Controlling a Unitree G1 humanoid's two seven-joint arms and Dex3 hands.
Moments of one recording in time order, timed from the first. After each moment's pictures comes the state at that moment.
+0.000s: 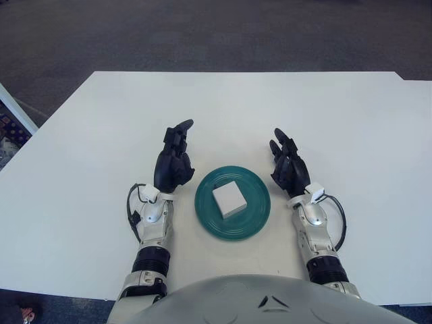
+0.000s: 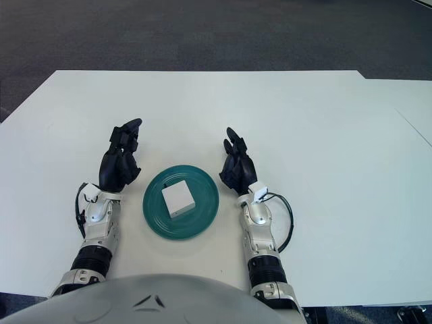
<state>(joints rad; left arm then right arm) -0.04 -0.08 0.10 0.49 -0.16 -0.82 -0.37 0.02 0.05 -0.02 0.37 0.06 -0.47 0.17</state>
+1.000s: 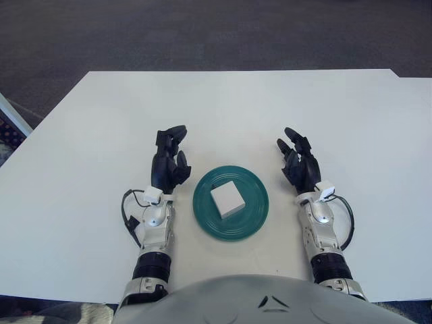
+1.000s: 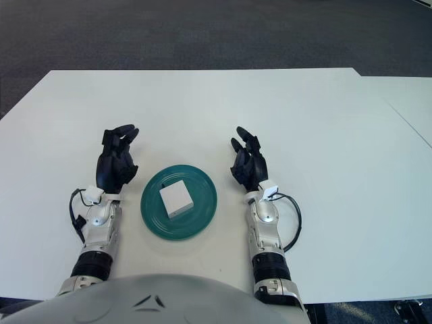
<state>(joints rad) 0.04 -0.13 0.13 0.37 0.05 -0.68 0.05 -0.02 0.04 -0.09 0.40 0.05 -0.47 0.01</state>
